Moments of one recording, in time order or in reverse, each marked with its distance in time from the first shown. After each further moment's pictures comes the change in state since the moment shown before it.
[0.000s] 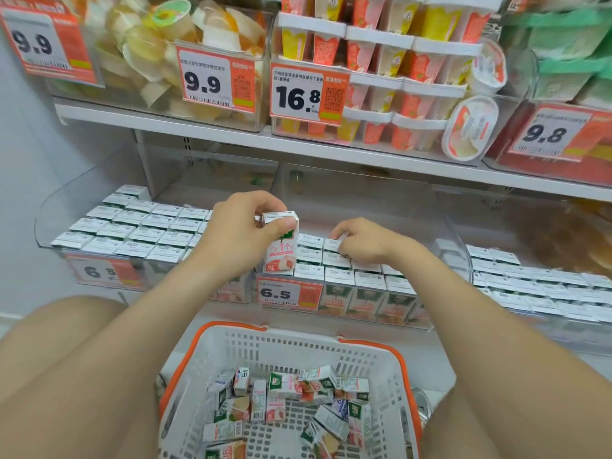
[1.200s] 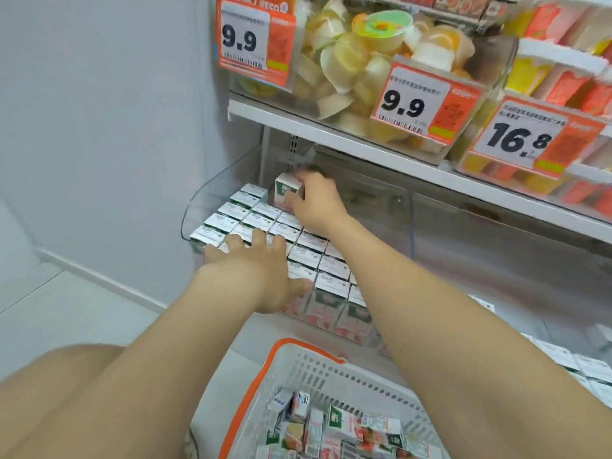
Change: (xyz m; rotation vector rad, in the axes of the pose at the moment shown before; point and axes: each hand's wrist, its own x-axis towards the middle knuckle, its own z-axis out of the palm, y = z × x) left_hand -0.011 -0.118 -0.111 0.801 -0.531 -0.511; right_hand 0.150 -0.274 0.119 -0.023 0.314 -0.447
